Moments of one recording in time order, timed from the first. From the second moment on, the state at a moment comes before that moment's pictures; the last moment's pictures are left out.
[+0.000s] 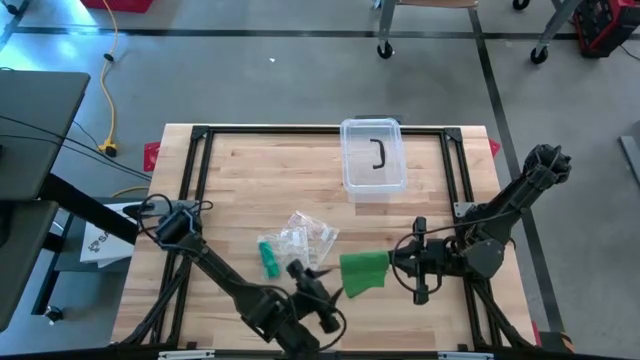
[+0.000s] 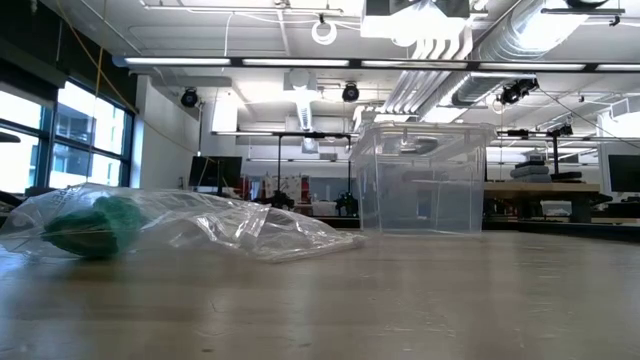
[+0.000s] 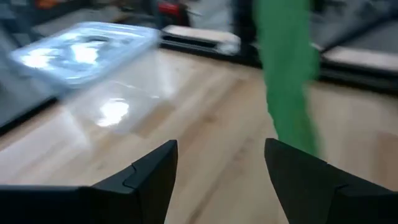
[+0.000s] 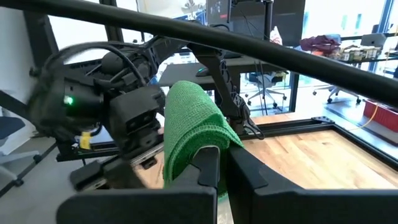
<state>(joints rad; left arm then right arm) -0.69 2.13 1.88 -0.74 -1.14 -0.85 0.81 1.18 0.83 0.32 0.89 0.11</state>
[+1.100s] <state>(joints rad) -0.68 2.12 1.59 0.14 -1.18 -0.36 0.82 1.18 0.83 0.32 0.89 0.10</state>
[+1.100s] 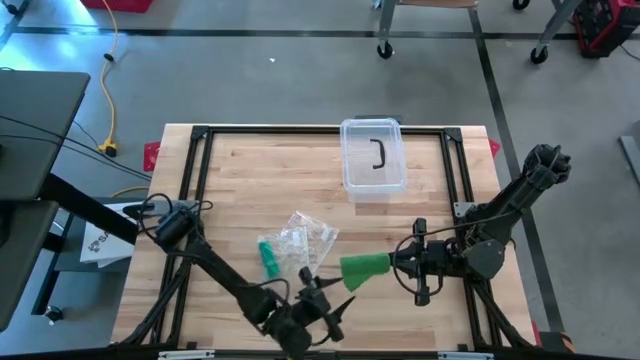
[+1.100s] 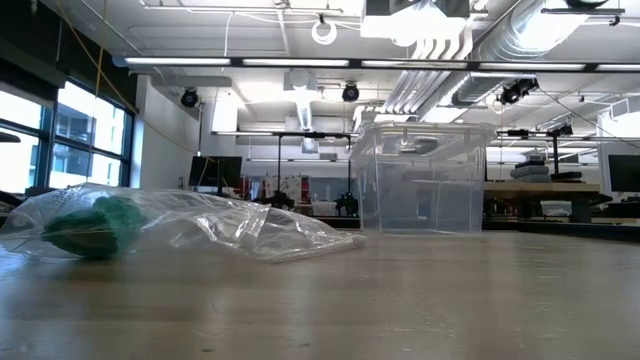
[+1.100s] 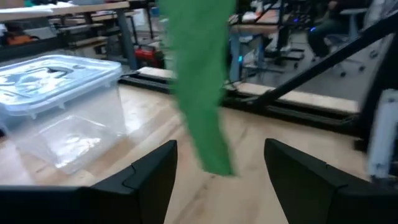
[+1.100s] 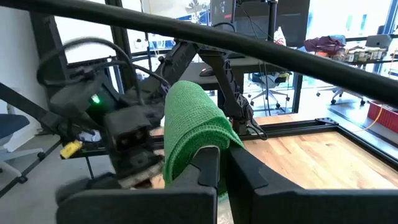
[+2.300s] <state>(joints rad) -0.37 2.04 1.59 0.38 -0.92 0.70 0.99 1.42 0.83 0.52 0.63 0.16</state>
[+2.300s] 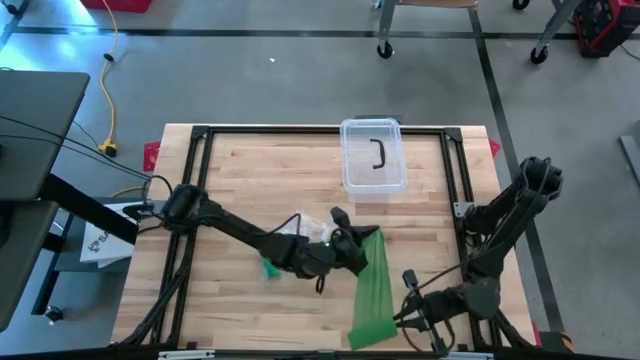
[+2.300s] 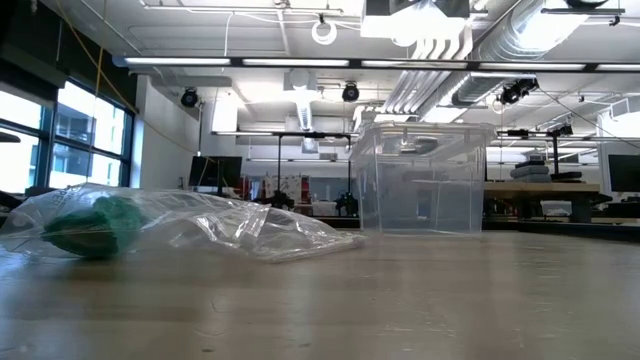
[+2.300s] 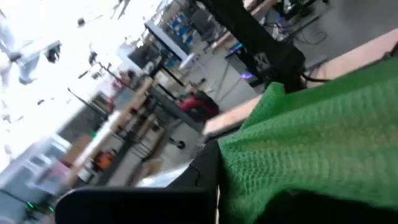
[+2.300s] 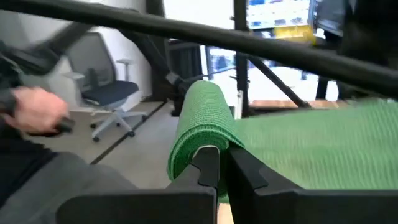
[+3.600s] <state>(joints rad) -0.62 1.91 1.65 0.13 -1.26 0.79 1.05 1.49 0.92 0.70 1.02 -0.30</state>
